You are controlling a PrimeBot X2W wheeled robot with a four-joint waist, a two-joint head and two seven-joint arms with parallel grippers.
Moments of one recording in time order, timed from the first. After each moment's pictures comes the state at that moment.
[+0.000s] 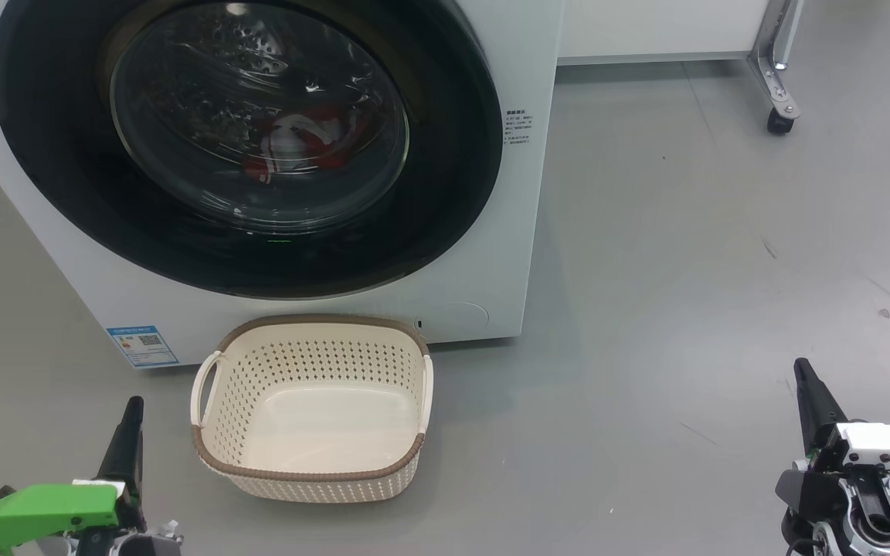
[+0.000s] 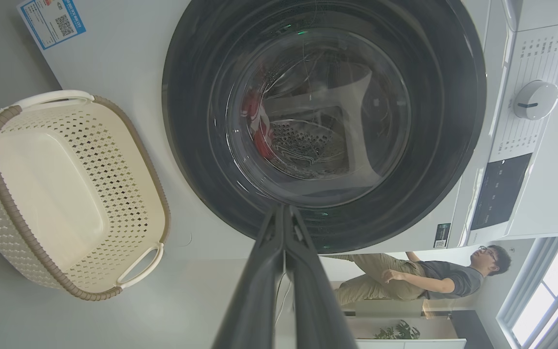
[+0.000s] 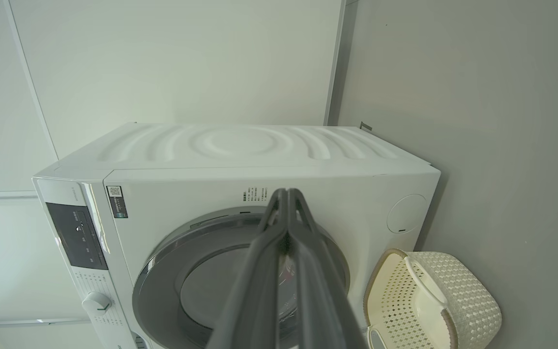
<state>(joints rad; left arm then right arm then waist) -0.05 0.15 -0.08 0.25 -1.76 -0.12 -0.02 -0.06 -0.06 -0.11 0.28 1.63 0.12 0.09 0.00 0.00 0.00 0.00</state>
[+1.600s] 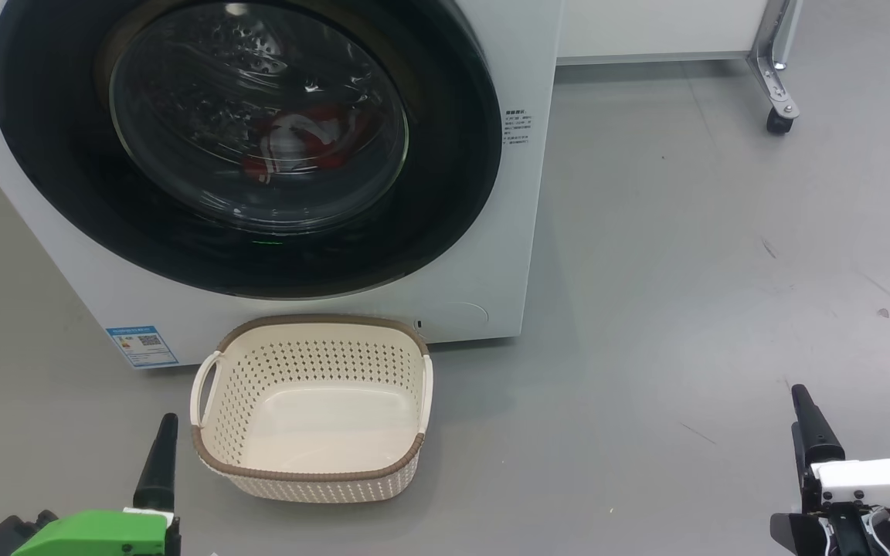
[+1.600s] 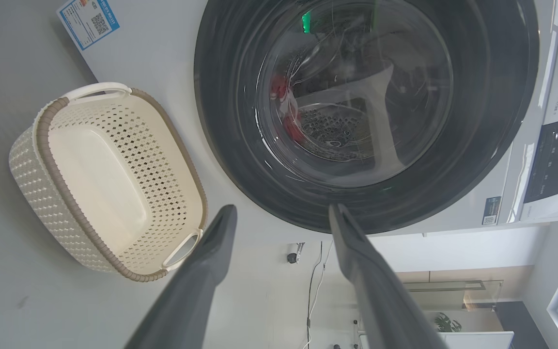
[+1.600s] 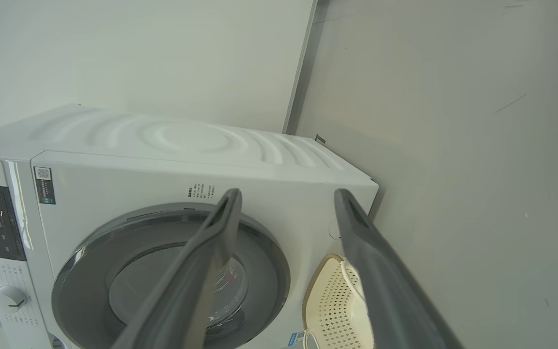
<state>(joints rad) 0.00 0.11 -0.14 0.28 -1.64 -0.12 -0.08 0.01 -0.06 -0.07 0.31 1.50 0.12 0.01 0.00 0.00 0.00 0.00</state>
